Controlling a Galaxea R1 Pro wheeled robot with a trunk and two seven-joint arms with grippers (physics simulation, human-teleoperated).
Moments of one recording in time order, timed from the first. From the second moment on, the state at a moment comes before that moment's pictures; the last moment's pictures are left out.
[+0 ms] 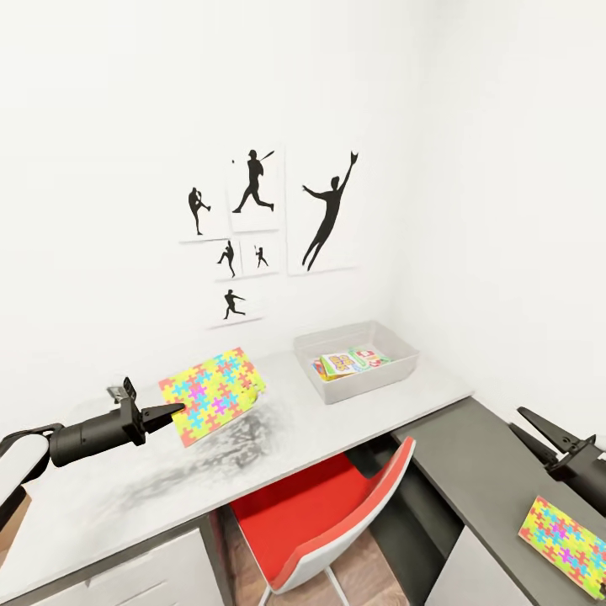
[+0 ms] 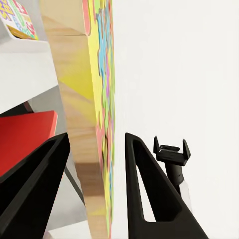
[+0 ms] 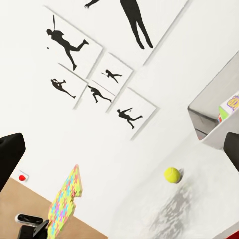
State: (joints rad) left arm -0.45 0.56 -0.08 -1.26 1.34 1.04 -0.66; right arm -0.12 -0.24 -0.68 -1.58 -0.98 0.95 0.76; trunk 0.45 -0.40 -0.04
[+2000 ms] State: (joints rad) left arm -0.45 0.56 -0.07 -1.26 1.33 1.04 -0.66; right arm -0.12 -0.24 -0.68 -1.58 -0.98 0.95 0.76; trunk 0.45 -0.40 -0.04
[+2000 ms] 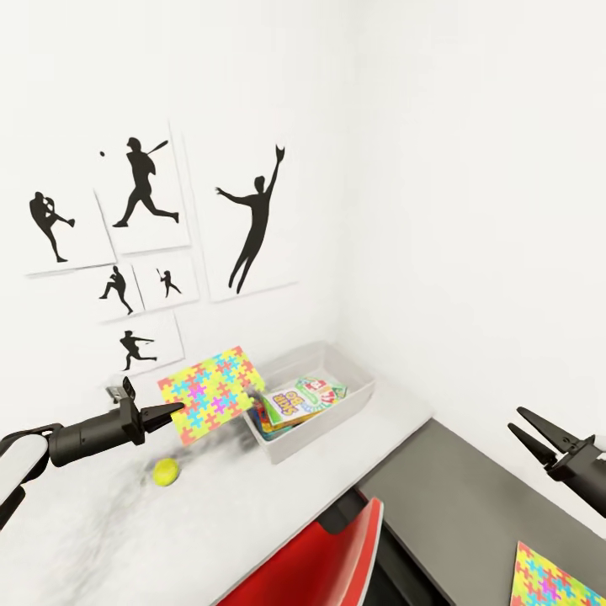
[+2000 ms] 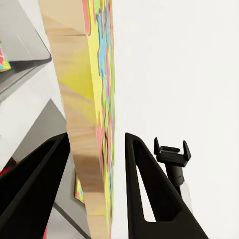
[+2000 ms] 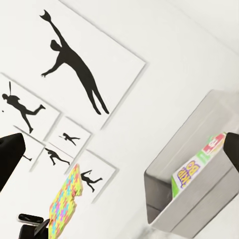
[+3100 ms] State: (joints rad) left arm -0.69 0.42 -0.09 -1.25 1.35 1.05 -0.36; right arm -0.12 -0.23 -0.67 -1.58 -0.97 0.93 0.77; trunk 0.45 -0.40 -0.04
